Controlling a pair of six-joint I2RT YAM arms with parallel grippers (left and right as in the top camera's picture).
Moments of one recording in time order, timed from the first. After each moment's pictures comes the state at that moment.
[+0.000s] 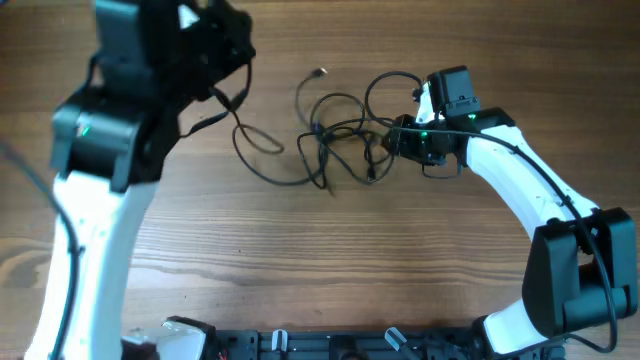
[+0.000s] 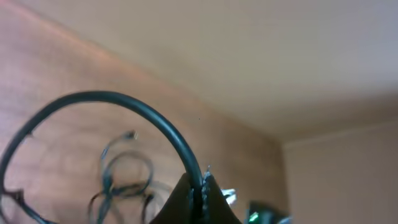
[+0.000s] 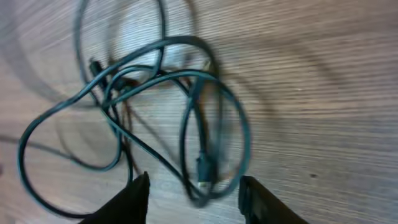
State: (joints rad) left arm -0.29 1.45 1.87 -0.91 0.11 -0.76; right arm 0.23 1.72 1.14 -0.59 -0.34 0.47
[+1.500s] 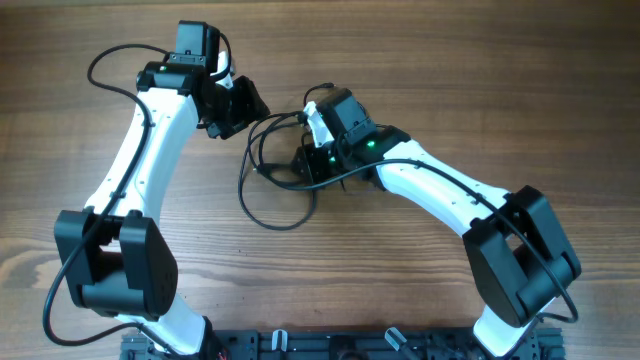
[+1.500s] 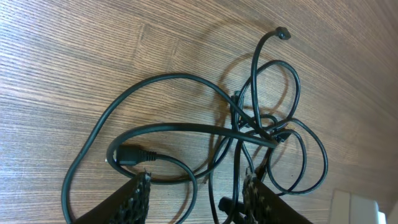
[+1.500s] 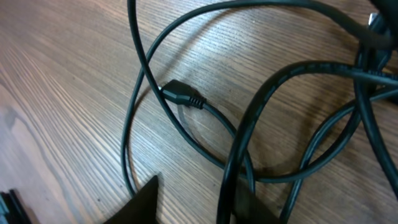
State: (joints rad) left arm -0.12 1.80 1.51 -0.93 0.32 -0.54; right arm 0.63 1.87 1.24 -0.36 -0.38 0.32
